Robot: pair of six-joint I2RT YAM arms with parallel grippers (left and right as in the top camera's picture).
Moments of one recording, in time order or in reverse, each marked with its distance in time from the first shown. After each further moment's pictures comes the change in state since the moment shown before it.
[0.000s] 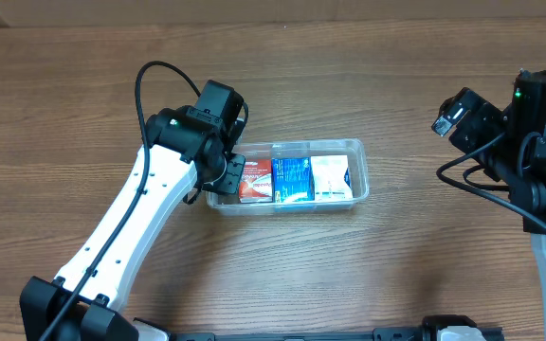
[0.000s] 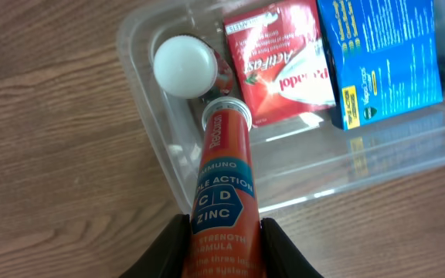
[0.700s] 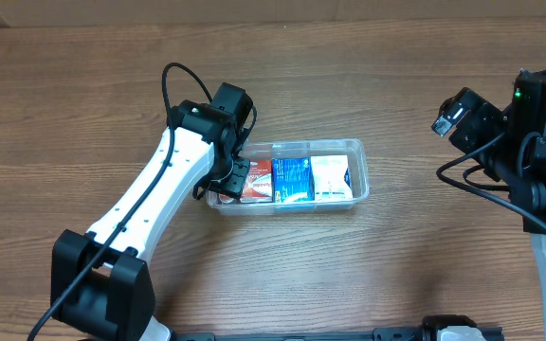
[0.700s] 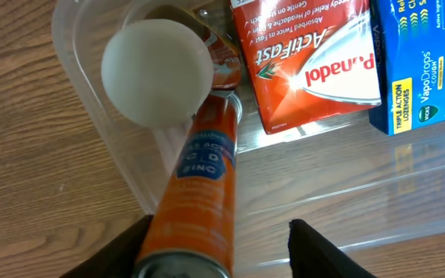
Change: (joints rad) left arm 0.000 0.149 -0.003 0.011 -0.009 0.027; right arm 0.000 0.000 0.000 0.000 0.000 0.000
